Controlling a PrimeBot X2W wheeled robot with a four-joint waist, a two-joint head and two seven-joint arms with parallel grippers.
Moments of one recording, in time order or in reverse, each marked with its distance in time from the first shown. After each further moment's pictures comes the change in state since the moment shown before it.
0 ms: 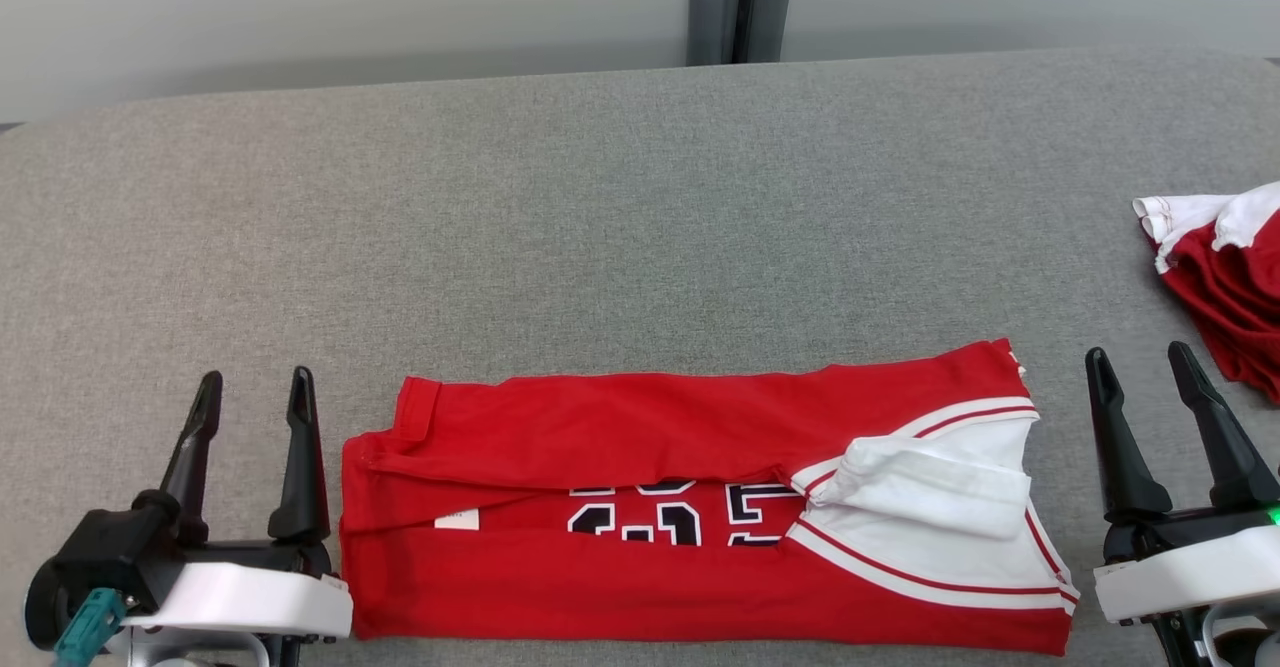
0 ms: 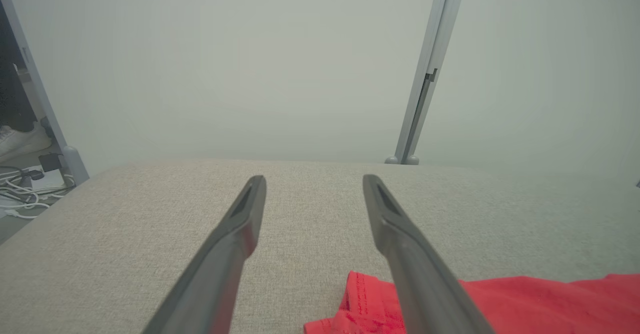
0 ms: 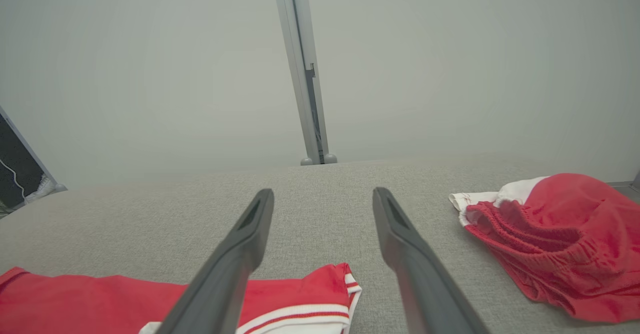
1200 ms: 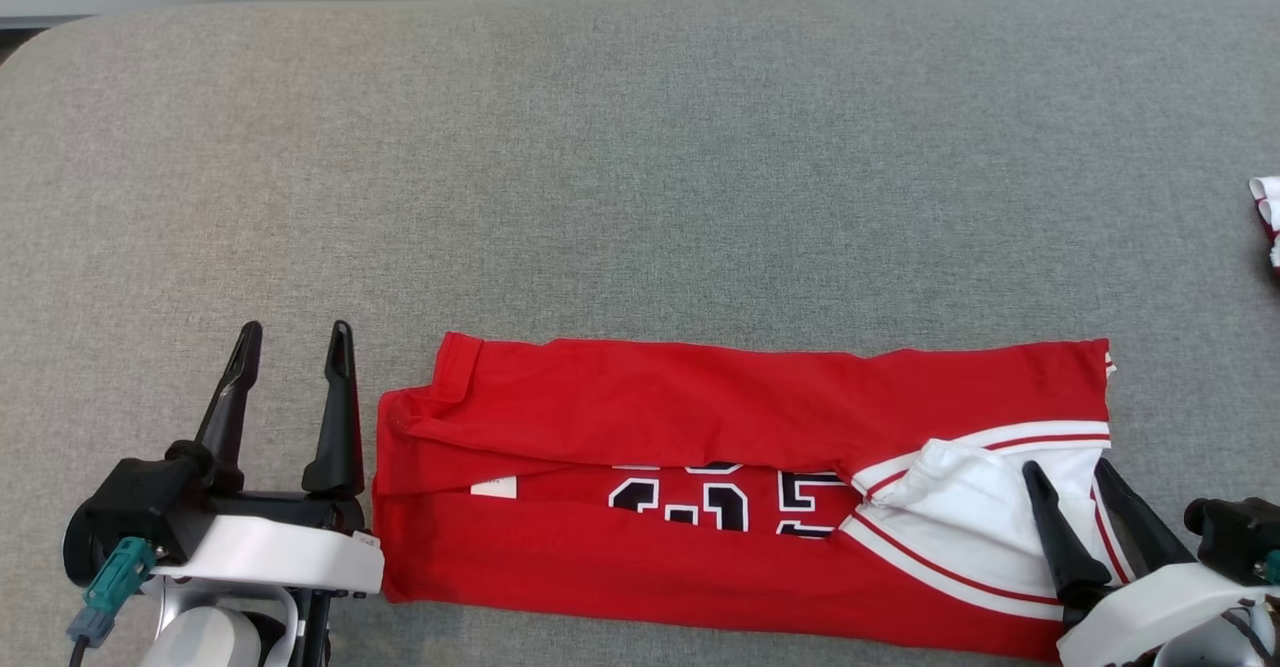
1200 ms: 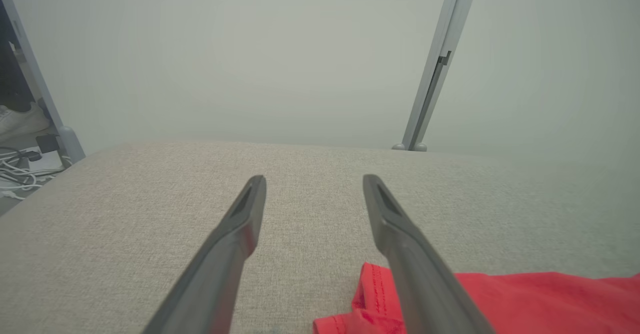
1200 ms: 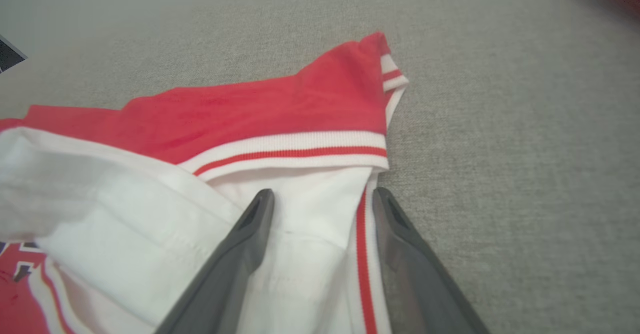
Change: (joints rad) left arm -0.090 -0.028 -0.039 0.045 0.001 -0.033 0.002; right arm -0.020 -0.055 0.129 0.343 0.101 0.000 0.027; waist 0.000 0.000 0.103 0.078
